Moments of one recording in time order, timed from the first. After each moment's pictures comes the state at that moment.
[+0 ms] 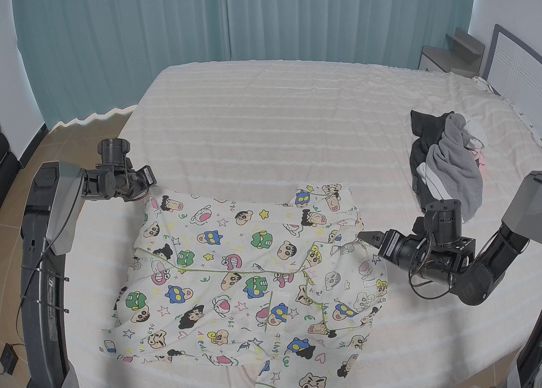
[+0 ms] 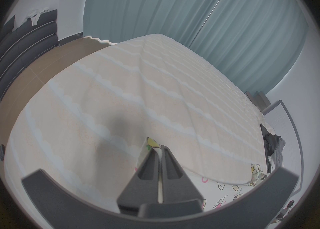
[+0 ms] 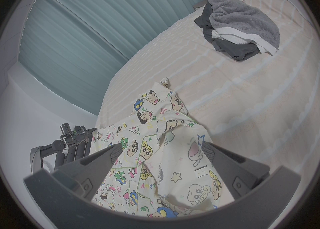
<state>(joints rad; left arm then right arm) 0.10 2.61 -2.00 -0.05 -0.19 -0.43 0.38 2.03 -0.56 -0.98 0.00 0.73</state>
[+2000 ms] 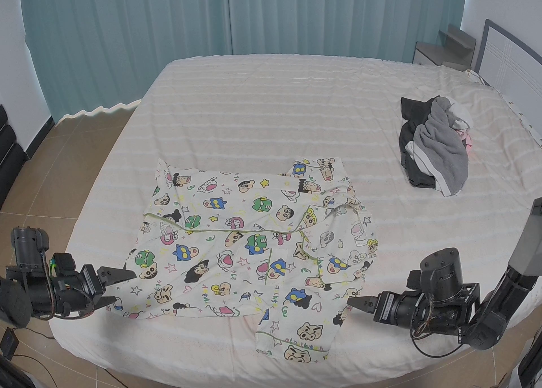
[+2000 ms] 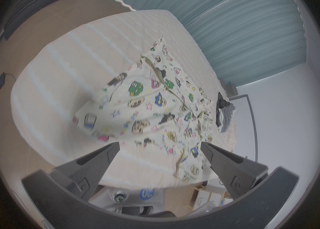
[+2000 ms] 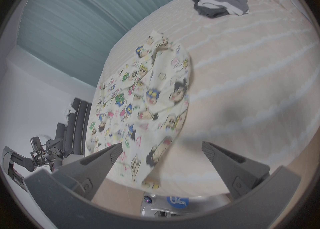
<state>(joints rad) 0.20 1.59 -0.26 -0.57 -0.59 -0.56 0.56 1.95 -0.27 -1.00 -0.01 0.77</state>
